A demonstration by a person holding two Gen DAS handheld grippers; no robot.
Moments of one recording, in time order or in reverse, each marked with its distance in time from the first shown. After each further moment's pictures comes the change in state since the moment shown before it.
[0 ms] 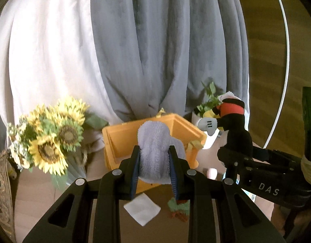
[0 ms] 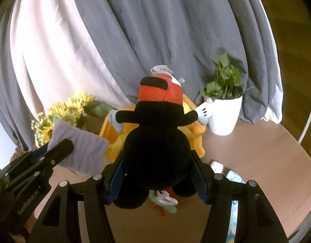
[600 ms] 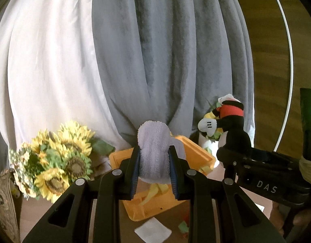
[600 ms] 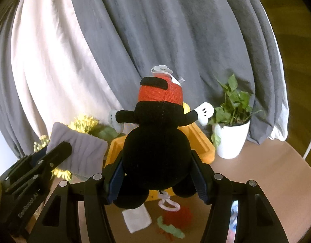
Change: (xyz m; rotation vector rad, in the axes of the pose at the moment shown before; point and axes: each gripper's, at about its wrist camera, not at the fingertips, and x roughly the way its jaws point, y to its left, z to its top) left arm 0.015 0.019 0.043 0.025 -0.099 0.018; right arm 0.013 0.014 0.044 0.006 -0.101 0.020
